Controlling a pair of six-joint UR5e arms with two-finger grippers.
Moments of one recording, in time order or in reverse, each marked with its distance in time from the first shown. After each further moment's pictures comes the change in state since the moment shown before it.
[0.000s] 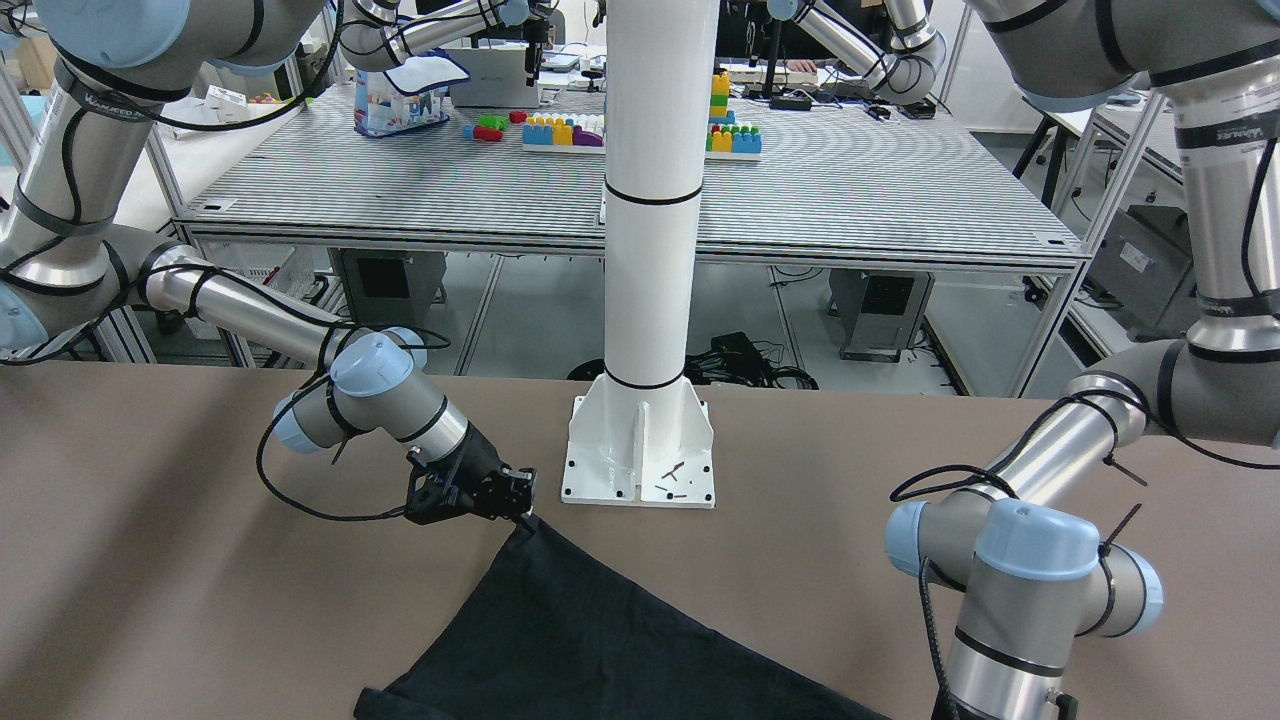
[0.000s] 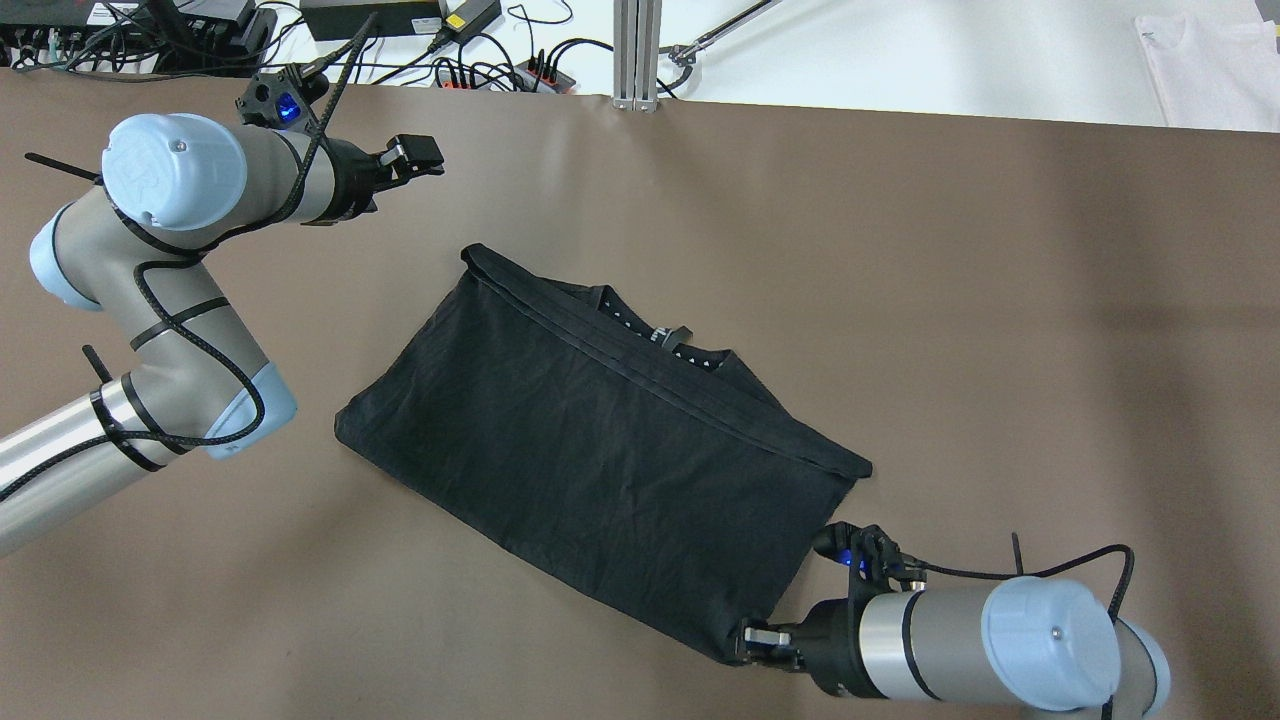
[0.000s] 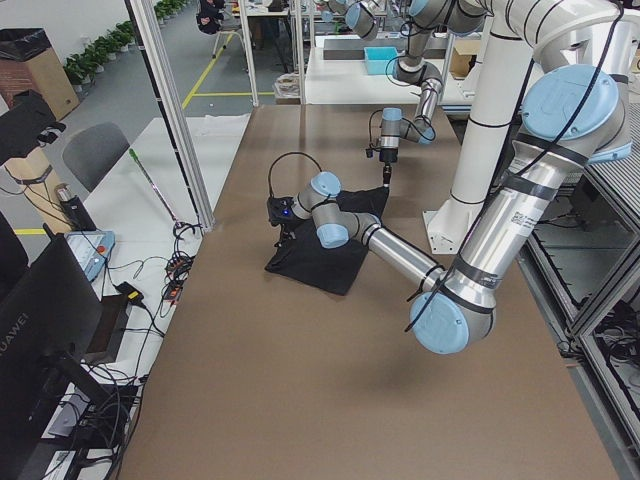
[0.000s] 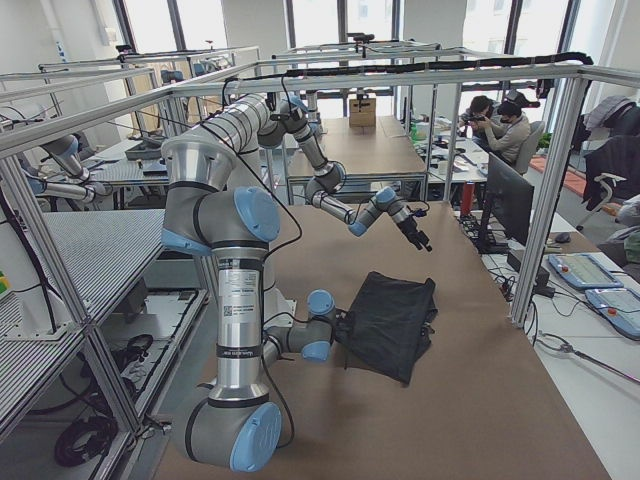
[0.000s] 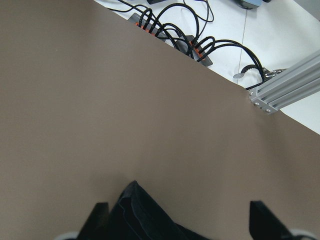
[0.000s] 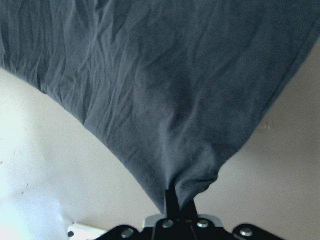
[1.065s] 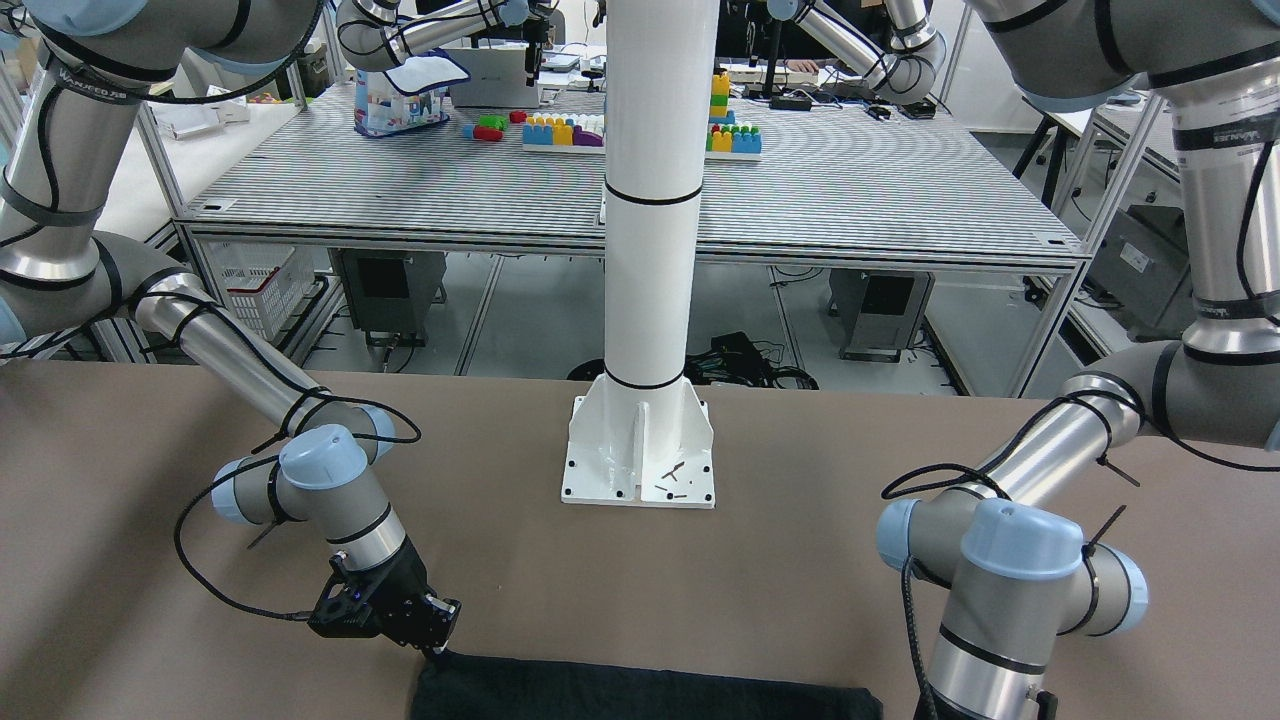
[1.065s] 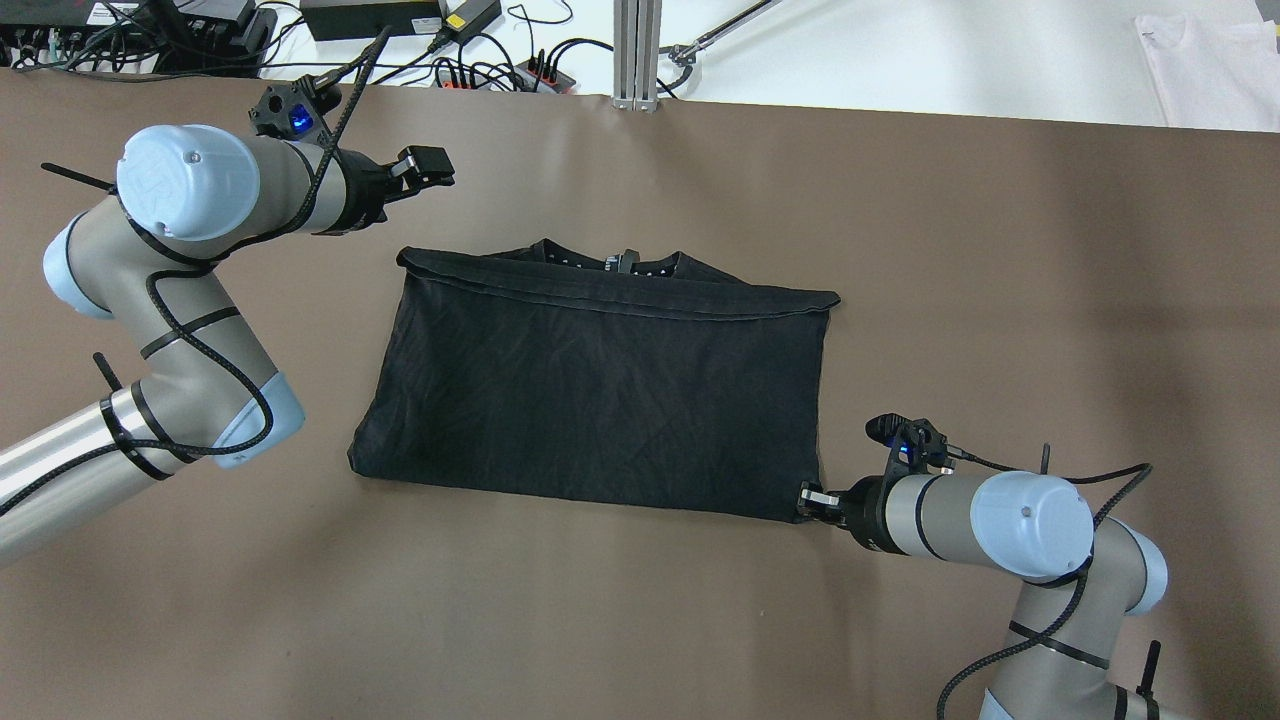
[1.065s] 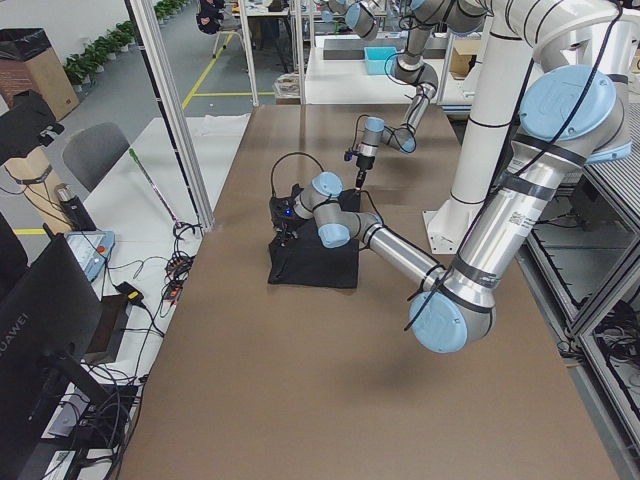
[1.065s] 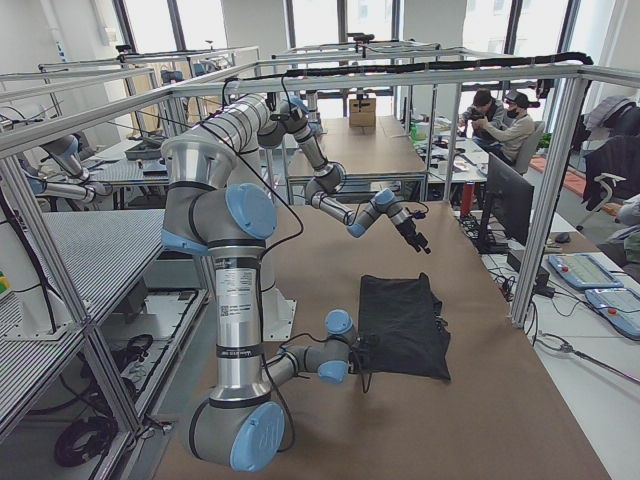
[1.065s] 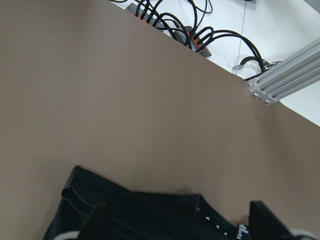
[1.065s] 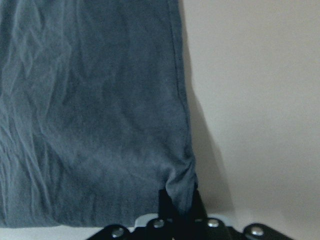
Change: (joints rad) left arm 0.017 -0.004 0.001 0.000 0.000 -0.001; right arm 0.195 0.051 -0.252 0.010 -0.077 -0.073
